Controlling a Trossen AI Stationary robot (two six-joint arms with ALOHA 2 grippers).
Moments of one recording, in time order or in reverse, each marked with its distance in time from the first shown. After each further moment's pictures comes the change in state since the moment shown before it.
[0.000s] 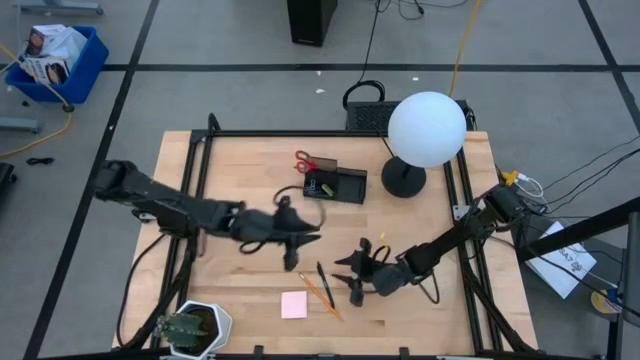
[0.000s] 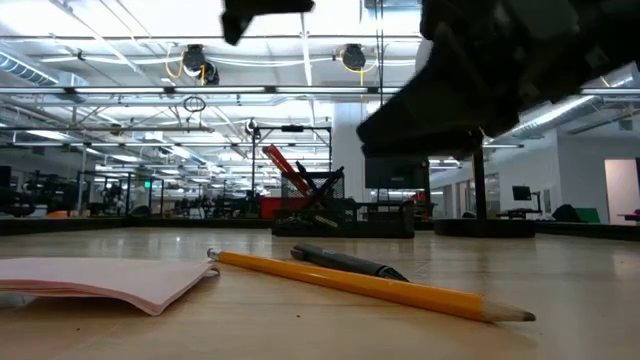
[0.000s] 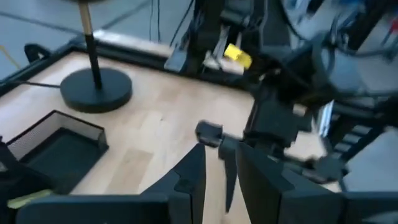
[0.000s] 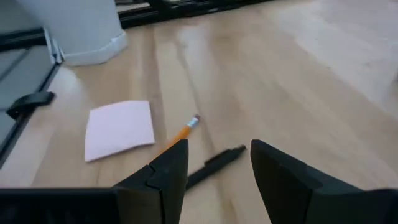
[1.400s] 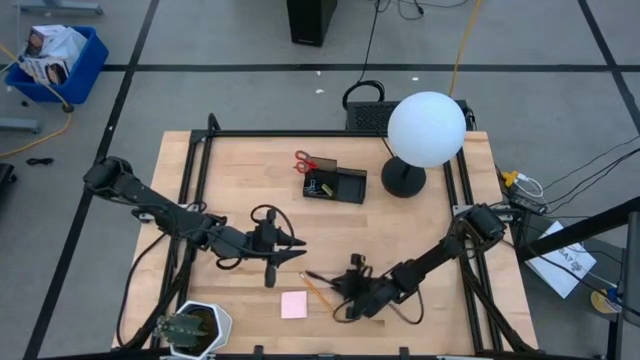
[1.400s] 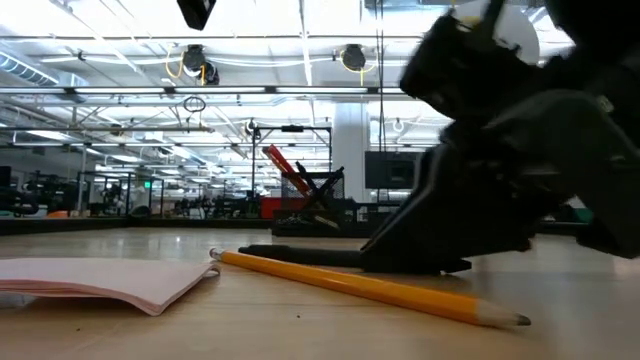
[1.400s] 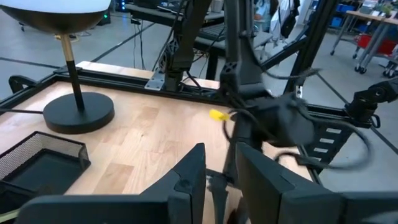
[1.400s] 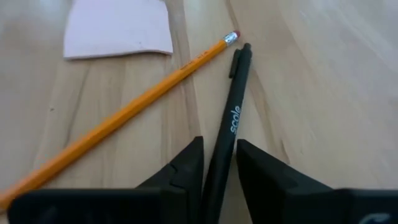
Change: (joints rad) left arm -0.166 -0.093 -0.170 0.216 -0.121 0.074; right arm 0.064 0.268 0.040 -0.258 -0.031 -0.017
